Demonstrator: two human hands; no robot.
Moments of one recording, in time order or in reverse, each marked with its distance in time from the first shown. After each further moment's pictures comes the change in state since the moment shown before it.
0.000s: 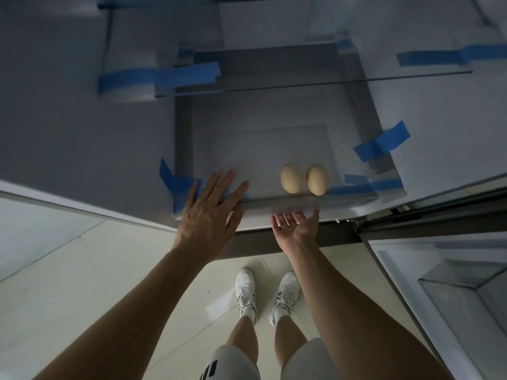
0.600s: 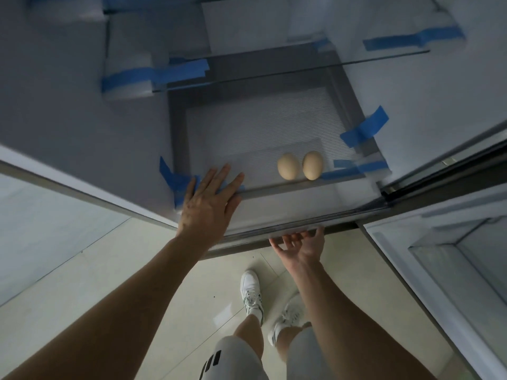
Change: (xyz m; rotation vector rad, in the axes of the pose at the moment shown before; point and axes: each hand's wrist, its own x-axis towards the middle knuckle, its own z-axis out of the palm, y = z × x) left_hand 0.001 -0.003 -0.003 -0.006 -0.038 0.019; right_hand -0.034 0.011 -0.063 0.048 -0.010 -0.014
